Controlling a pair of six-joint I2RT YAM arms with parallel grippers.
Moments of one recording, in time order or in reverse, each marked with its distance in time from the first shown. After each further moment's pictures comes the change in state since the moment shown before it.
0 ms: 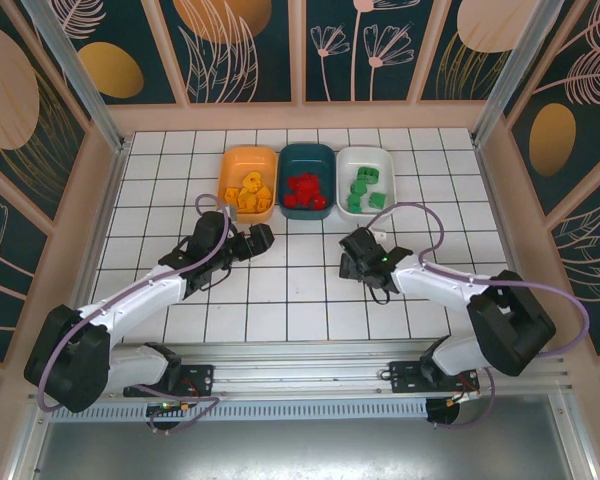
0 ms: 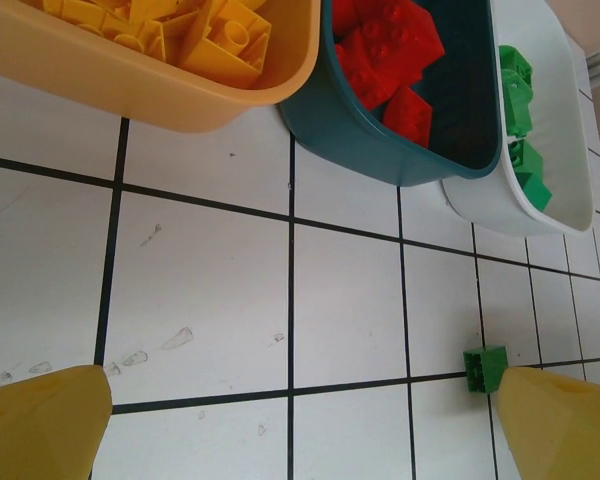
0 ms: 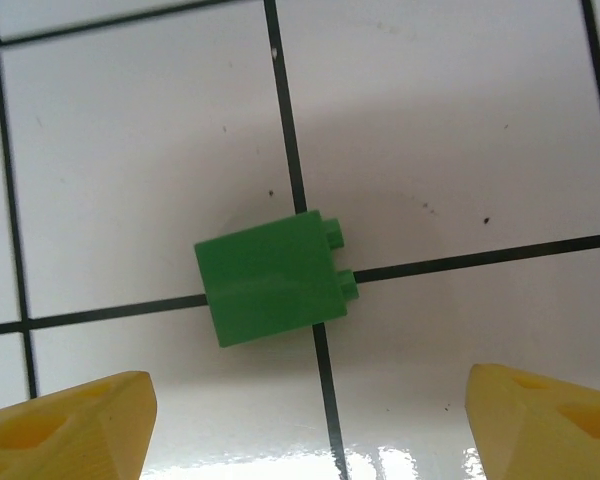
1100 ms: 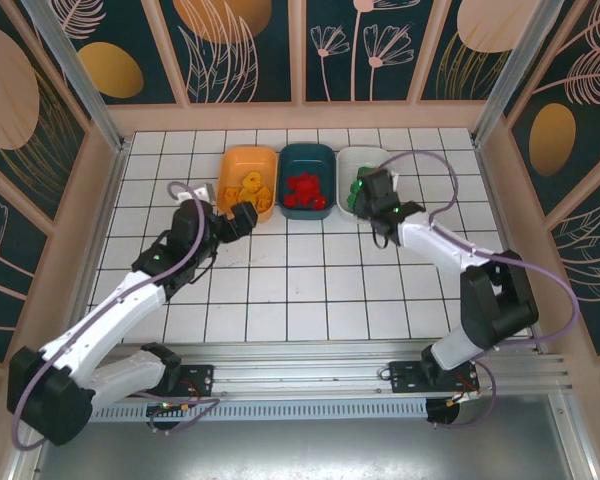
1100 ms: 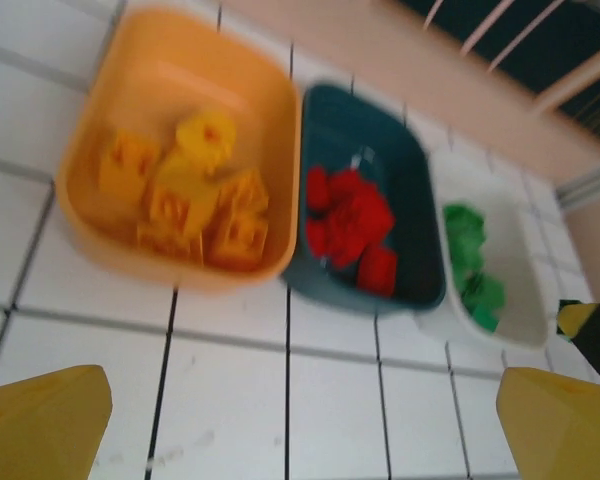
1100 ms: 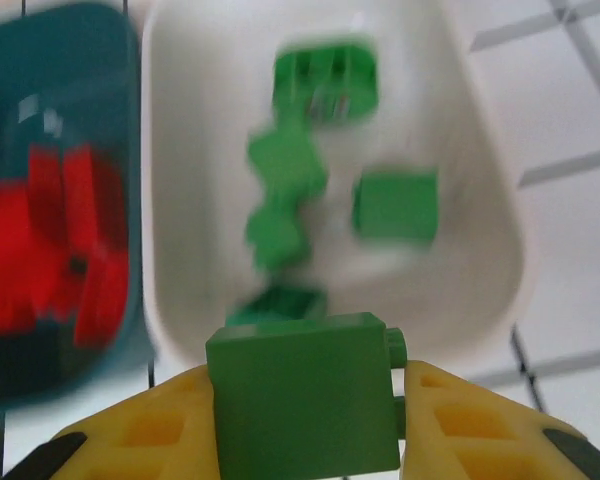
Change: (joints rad) left arm 0.001 -0.211 0.166 -0.188 -0.250 0.084; right arm -0.273 0.169 0.392 0.142 -0.006 -0.196
